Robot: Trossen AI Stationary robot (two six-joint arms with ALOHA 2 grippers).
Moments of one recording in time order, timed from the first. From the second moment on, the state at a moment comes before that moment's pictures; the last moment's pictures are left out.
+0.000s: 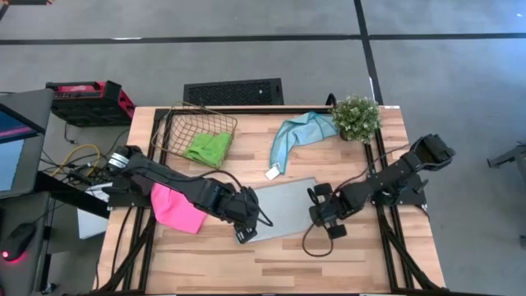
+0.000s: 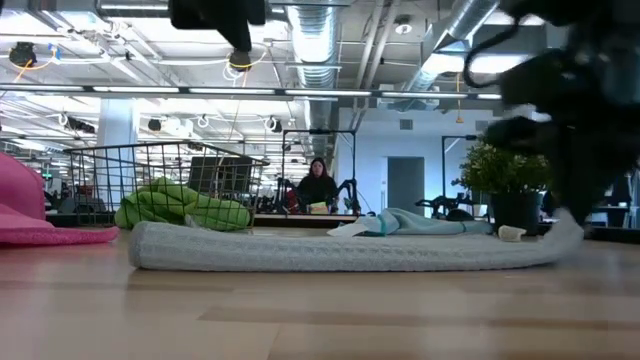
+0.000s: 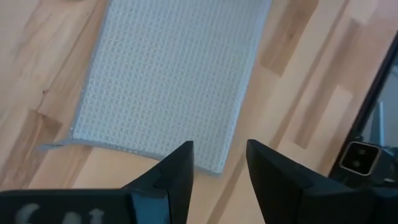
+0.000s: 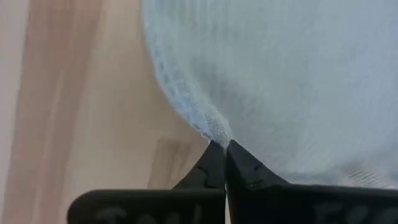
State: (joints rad) left arm -0.38 1.76 1.62 -1.04 -0.13 -0.88; right arm 0.44 1.53 0.83 -0.69 0.08 0.11
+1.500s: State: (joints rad) left arm -0.52 1.72 1.62 -1.07 -0.21 -1.14; right arm 0.24 2.05 1.50 -0.27 -0.07 -0.41
